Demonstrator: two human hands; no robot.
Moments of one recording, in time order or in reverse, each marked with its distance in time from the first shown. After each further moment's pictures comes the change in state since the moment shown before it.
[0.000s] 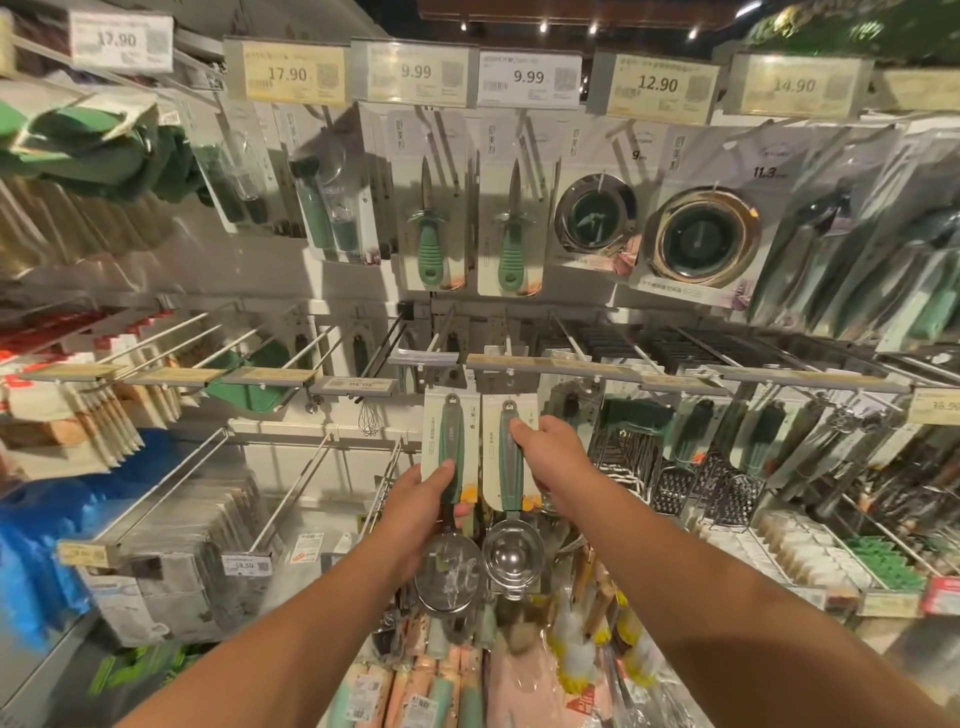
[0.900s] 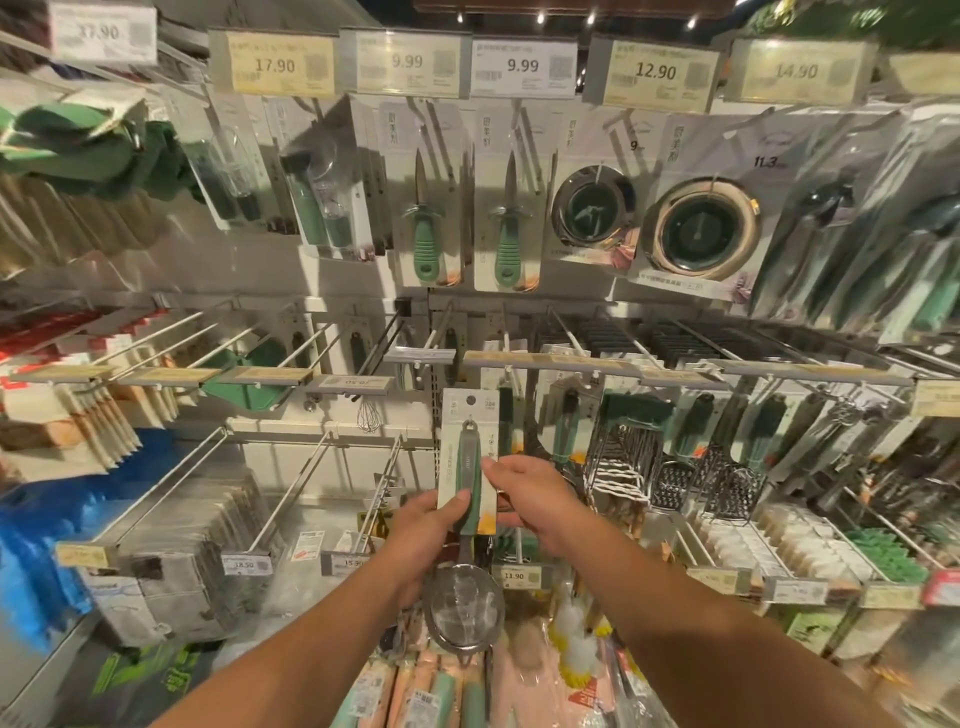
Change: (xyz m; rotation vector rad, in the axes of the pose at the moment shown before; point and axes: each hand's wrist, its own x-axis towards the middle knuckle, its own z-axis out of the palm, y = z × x) left_hand -0.008 -0.026 -0.006 0.147 -0.061 -0.065; right_hand -0.014 0.041 0.016 0.056 -0.210 0.064
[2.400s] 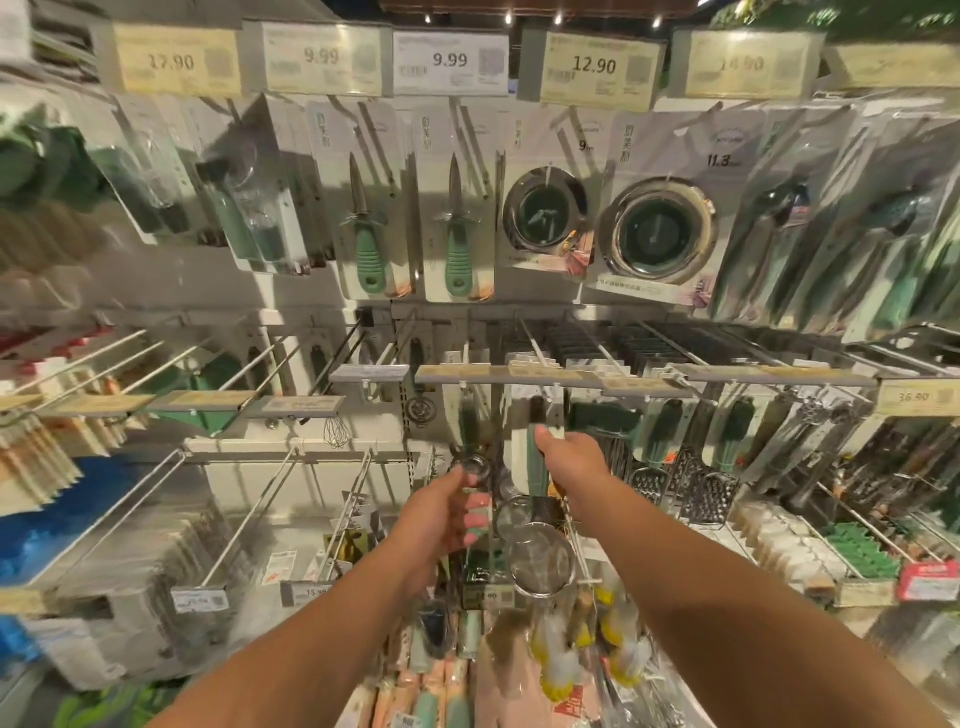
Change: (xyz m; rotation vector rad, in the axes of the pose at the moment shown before) left_hand 0.027 0.033 0.057 -0.103 -0.084 -0.055; right_hand 0.037 -0.024 -0.087 0.014 0.388 0.056
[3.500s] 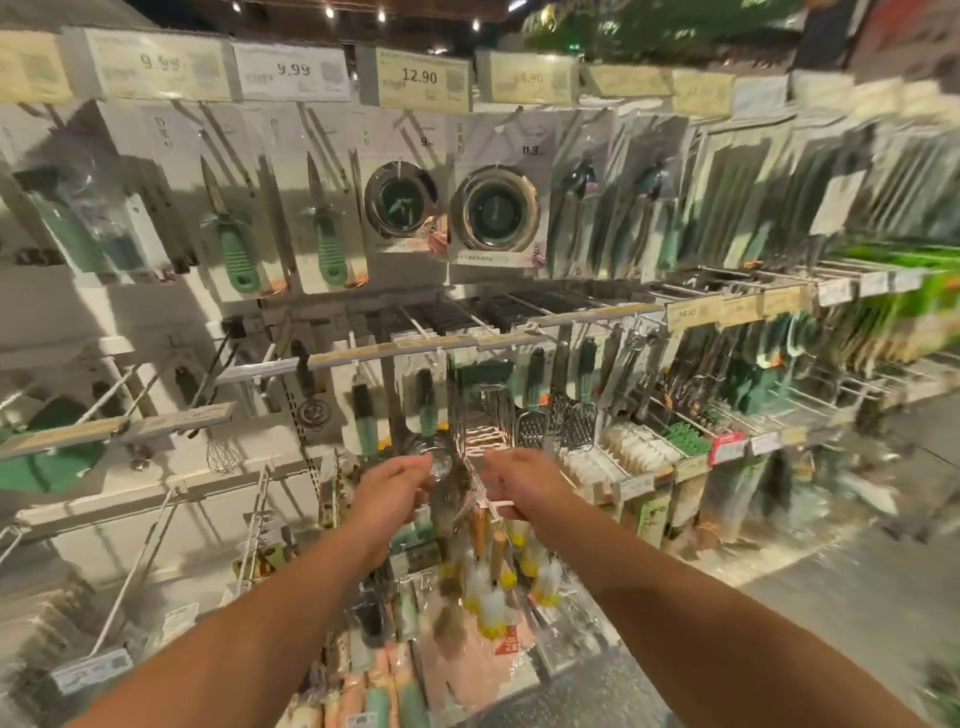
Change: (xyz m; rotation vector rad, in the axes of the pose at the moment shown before) left_hand -0.023 -0.012 0.025 0.396 -0.054 0.160; right_hand -0.129 0.048 -0.051 0.121 0.032 0.025
